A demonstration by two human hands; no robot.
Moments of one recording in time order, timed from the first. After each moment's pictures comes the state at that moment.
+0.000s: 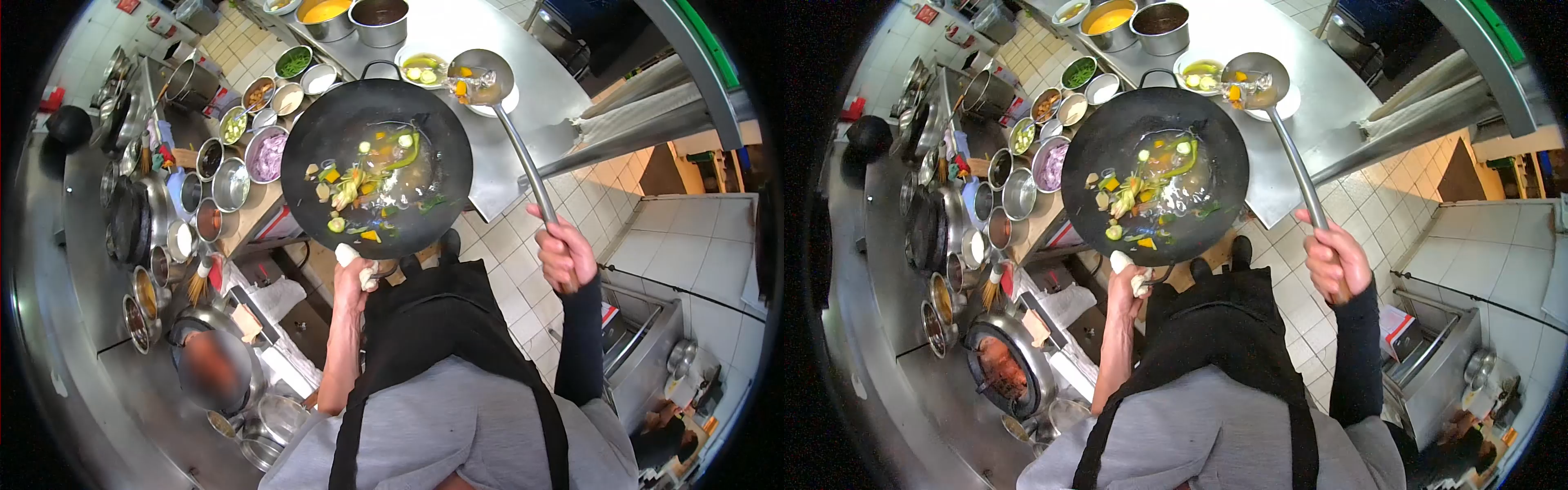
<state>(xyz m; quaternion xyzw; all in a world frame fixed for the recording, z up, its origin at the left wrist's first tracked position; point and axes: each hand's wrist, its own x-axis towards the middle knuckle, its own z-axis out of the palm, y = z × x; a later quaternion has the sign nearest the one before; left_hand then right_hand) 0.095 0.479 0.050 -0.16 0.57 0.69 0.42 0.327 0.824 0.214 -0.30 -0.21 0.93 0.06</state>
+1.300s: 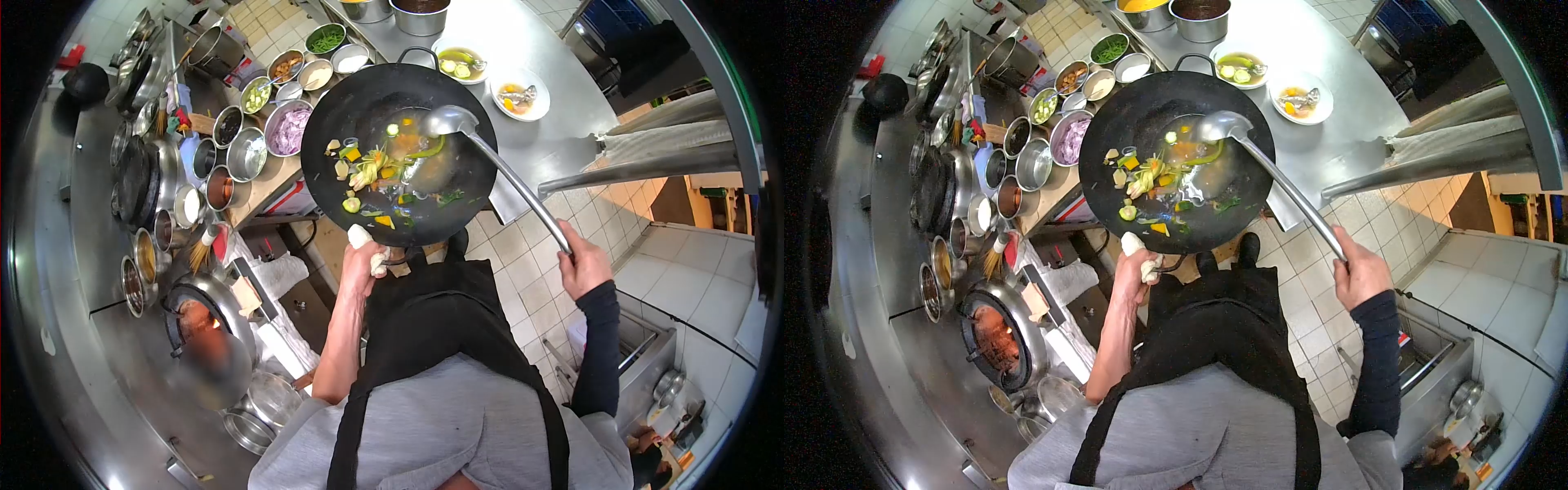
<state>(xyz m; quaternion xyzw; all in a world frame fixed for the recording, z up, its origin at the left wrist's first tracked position) 0.086 0.479 0.062 -0.14 0.62 0.65 0.43 0.340 0.834 0.203 -0.24 -0.94 0.23 -0.01</state>
